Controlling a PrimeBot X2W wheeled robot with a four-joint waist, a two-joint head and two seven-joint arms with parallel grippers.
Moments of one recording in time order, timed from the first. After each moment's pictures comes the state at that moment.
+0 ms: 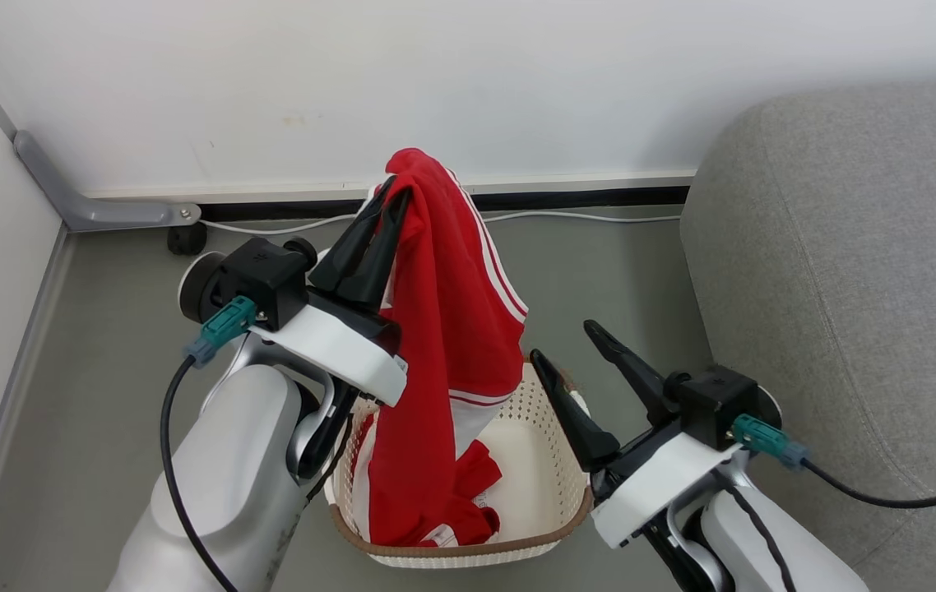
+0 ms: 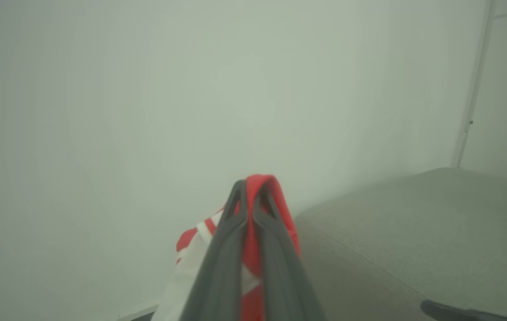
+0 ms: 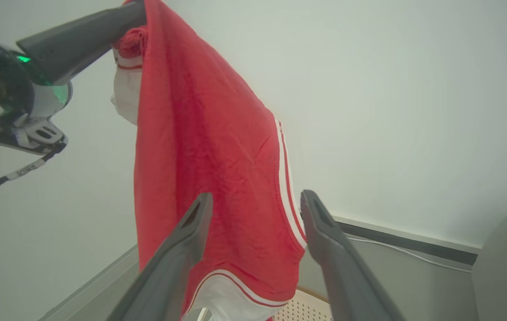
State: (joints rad) left arm -0.56 0.08 -0.41 0.40 -0.38 -0.13 -0.25; right arm -0.39 -0.11 0.58 0.37 0.42 0.12 -0.26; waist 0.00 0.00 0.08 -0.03
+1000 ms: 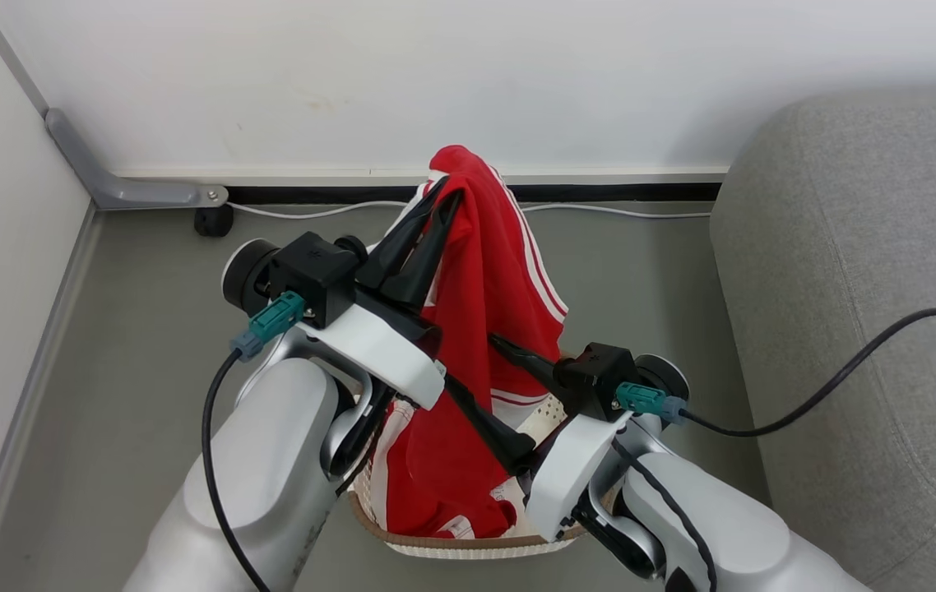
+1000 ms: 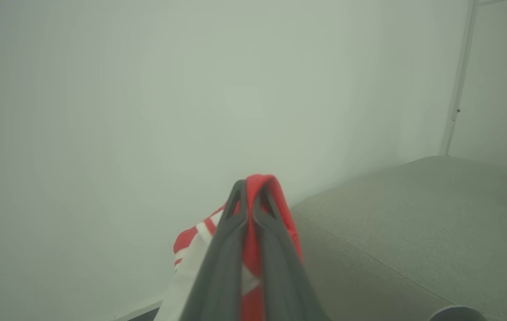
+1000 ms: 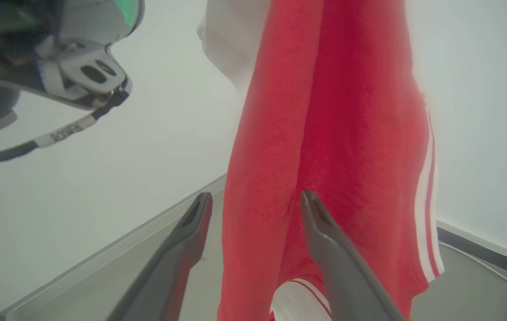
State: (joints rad) left arm -0.60 0.06 -0.50 0.40 -0.38 -0.13 -0.25; right arm -0.65 -0.07 0.96 0.61 0.61 0.12 -0.26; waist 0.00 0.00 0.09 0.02
